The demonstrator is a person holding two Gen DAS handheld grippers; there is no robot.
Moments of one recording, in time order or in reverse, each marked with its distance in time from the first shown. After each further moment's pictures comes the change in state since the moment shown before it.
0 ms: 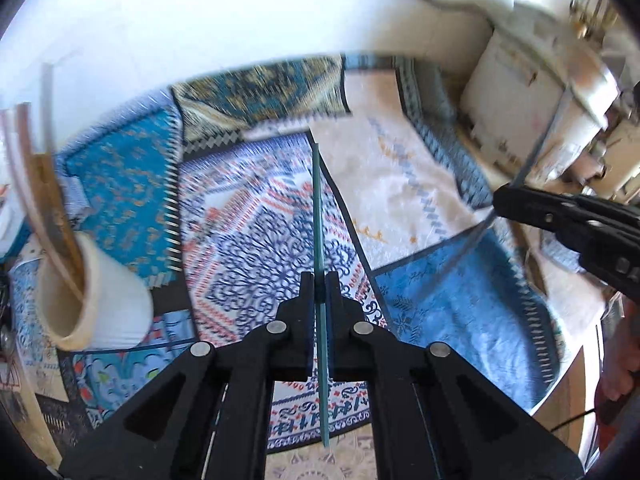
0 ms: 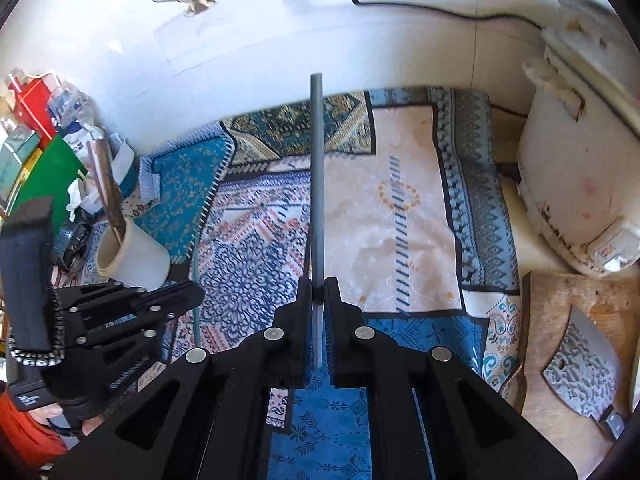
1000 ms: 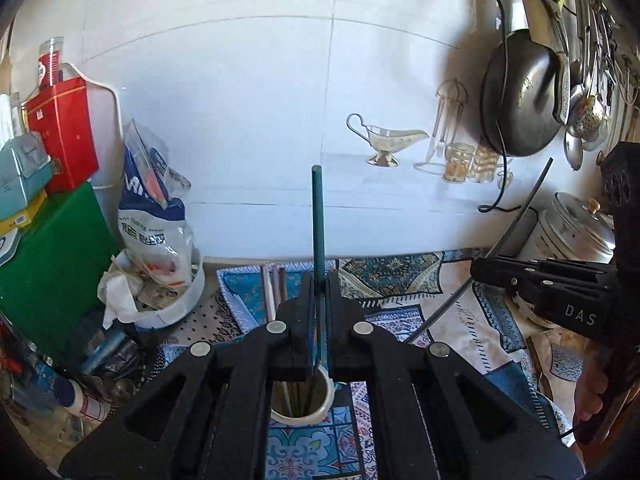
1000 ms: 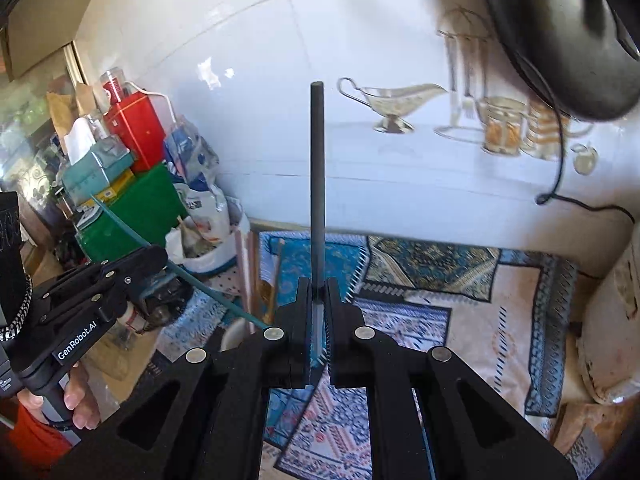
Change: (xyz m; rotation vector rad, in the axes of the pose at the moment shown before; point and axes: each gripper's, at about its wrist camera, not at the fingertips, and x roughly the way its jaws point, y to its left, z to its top) left arm -0.195 0.138 0.020 -0.150 -0.481 0.197; right arm -0.037 0.163 0.085 -0.223 -0.212 0.184
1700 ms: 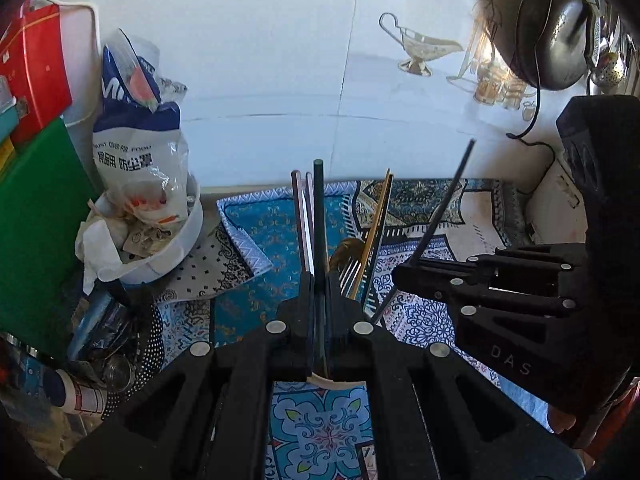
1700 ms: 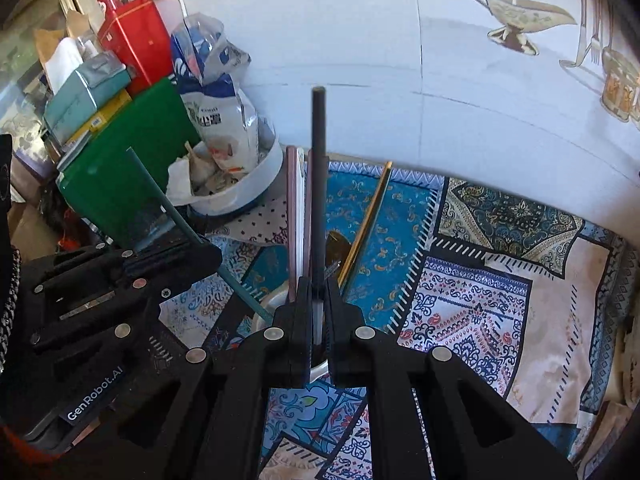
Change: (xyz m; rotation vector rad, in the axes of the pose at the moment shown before) left arm 0.068 0.050 -0.046 0.023 0.267 -0.067; right arm 0.115 0.063 -0.030 -0.049 0.241 0.023
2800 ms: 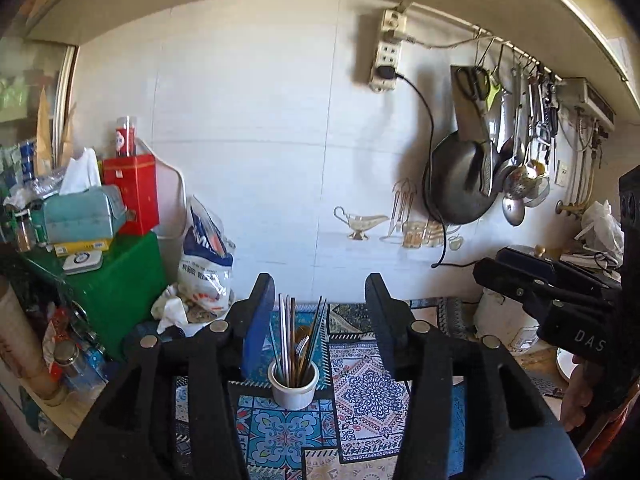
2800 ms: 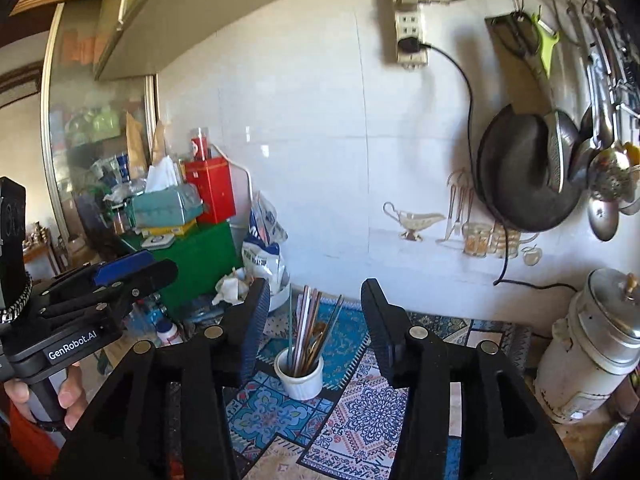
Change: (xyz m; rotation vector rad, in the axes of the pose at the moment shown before) left arm -0.282 -0.098 -0.065 -0.035 -0.574 0.094; right arm -0.283 0.042 -0.092 -0.118 -0.597 -0.084
